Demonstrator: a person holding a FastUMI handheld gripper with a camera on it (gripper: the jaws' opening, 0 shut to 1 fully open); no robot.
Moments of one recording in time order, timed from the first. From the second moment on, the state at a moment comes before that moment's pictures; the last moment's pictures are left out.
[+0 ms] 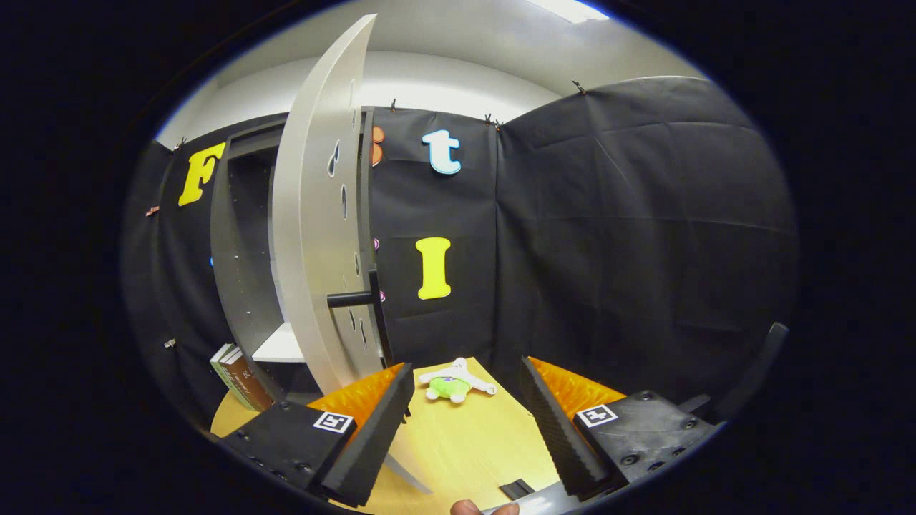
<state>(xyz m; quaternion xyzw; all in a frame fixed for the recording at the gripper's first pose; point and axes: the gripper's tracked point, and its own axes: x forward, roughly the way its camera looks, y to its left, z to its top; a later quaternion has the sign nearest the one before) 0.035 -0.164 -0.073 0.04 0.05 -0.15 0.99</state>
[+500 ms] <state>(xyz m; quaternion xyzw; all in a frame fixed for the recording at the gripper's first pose) 0.030 -0.083 -0.075 0.06 0.07 -0.08 0.99</state>
